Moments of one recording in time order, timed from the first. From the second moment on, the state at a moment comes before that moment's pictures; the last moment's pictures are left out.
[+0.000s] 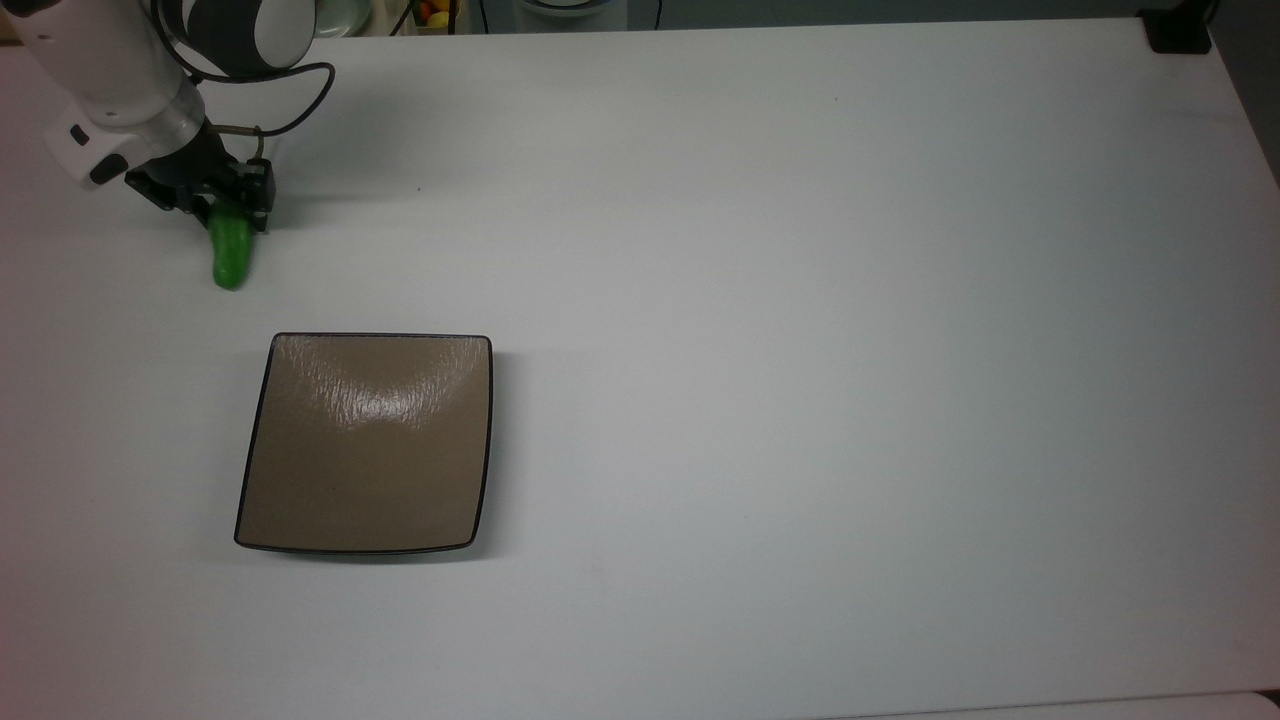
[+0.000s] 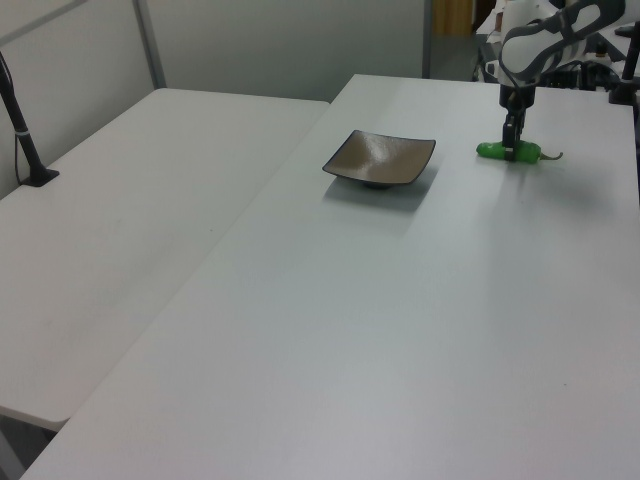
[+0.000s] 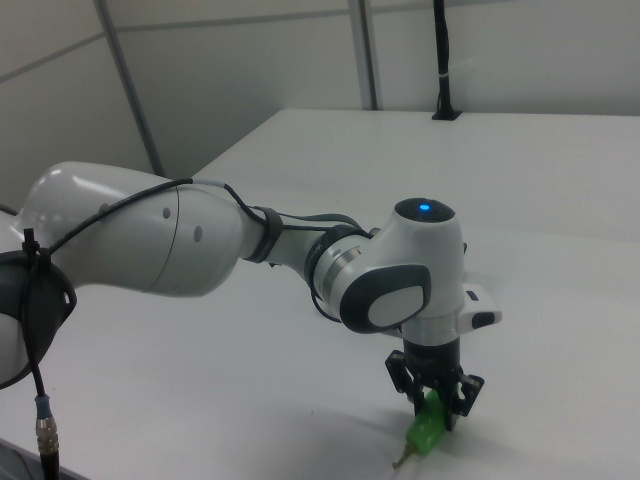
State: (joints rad) arm -0.36 0.39 -0.11 -1.85 0.03 2.20 -0.54
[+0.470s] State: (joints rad) arm -0.36 0.39 -0.11 -1.85 0.02 2.20 -0.54
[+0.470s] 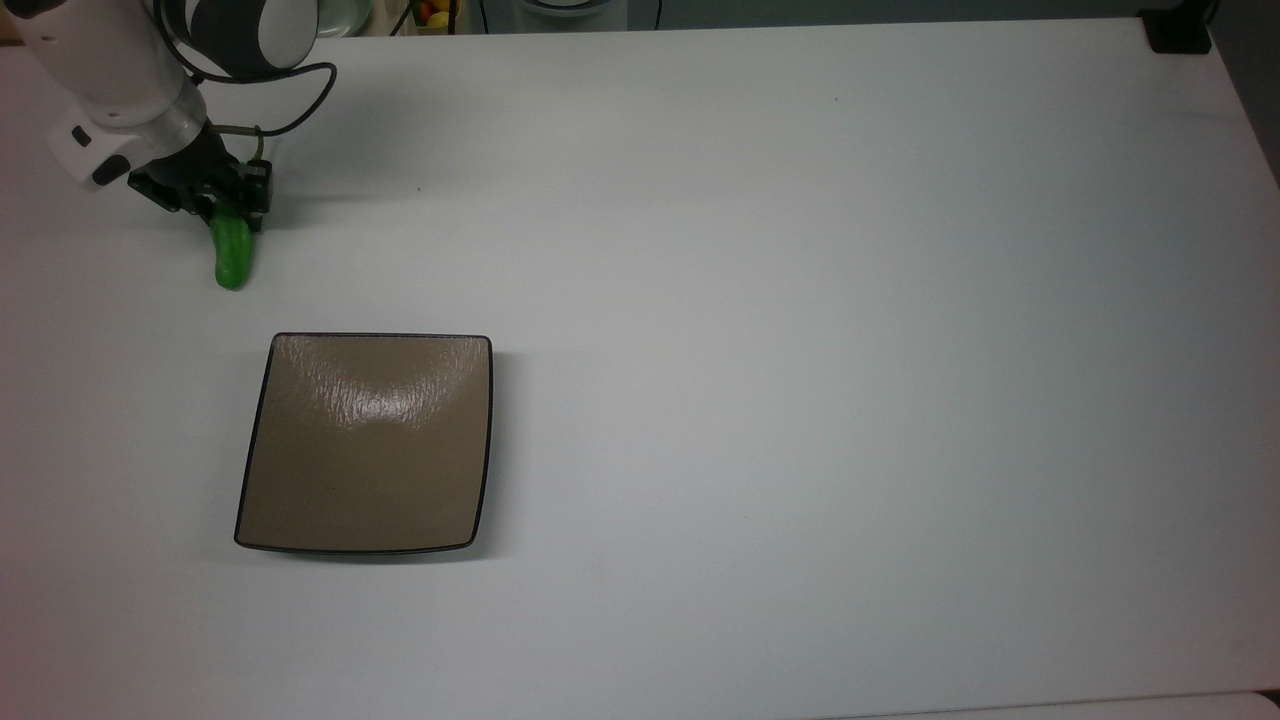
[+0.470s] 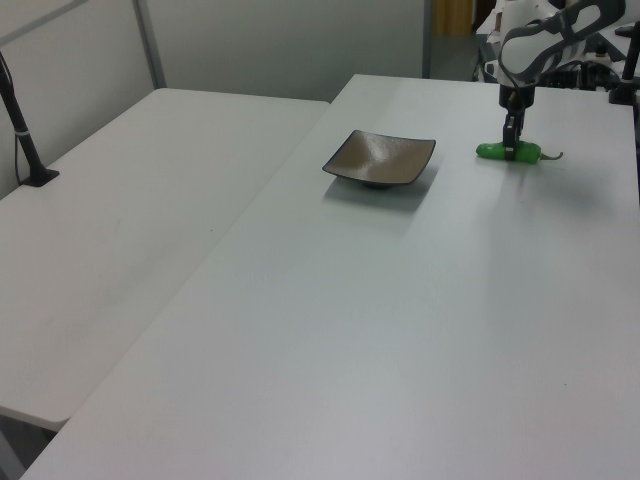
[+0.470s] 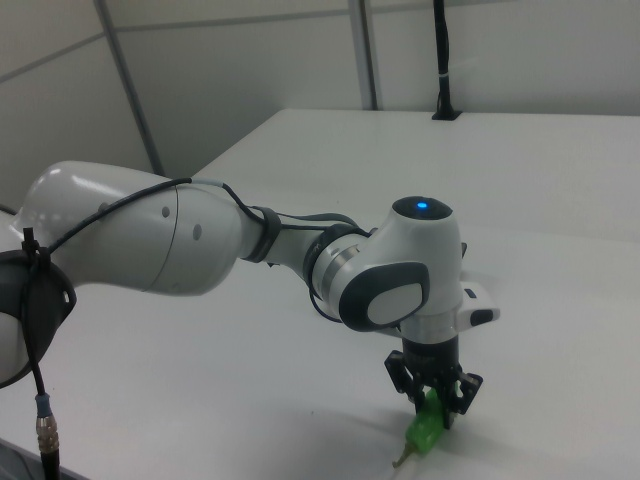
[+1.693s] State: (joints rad) arm -0.27 0.29 -0.04 -1.47 0.01 1.73 -0.50
